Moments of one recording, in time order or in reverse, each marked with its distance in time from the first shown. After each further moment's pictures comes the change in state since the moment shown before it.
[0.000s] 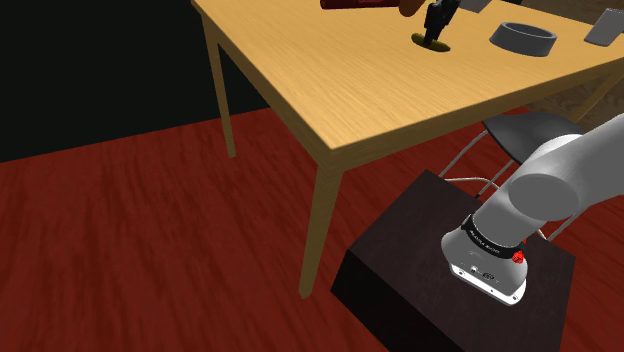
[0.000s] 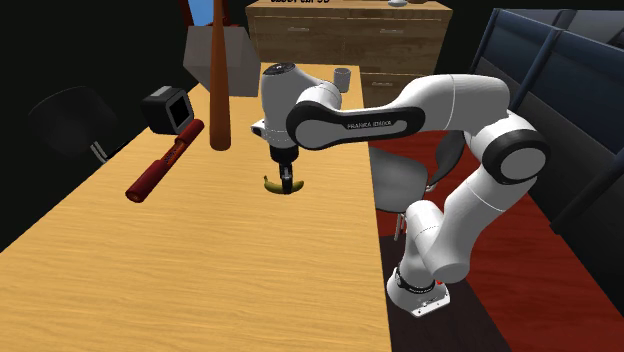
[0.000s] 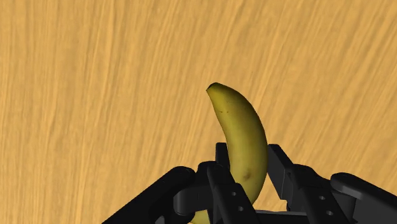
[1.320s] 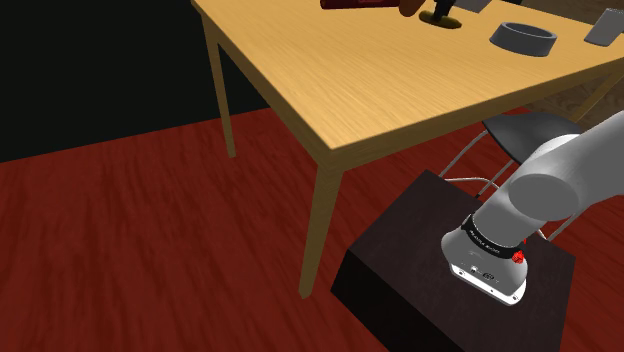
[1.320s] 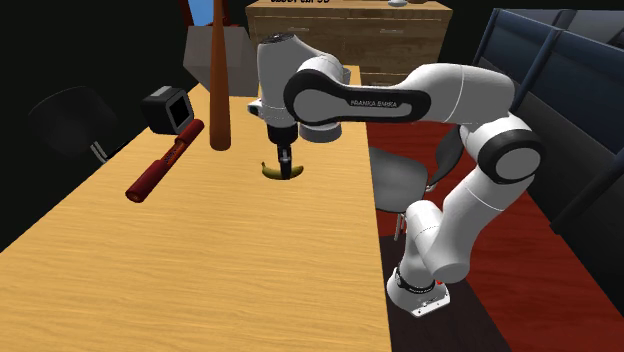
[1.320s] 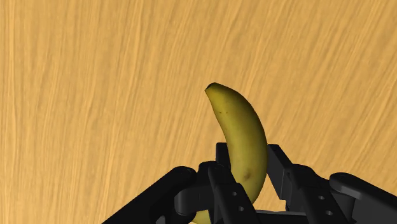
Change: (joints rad) arm 0.005 0.032 0.004 0.176 0.009 -0.144 -0.008
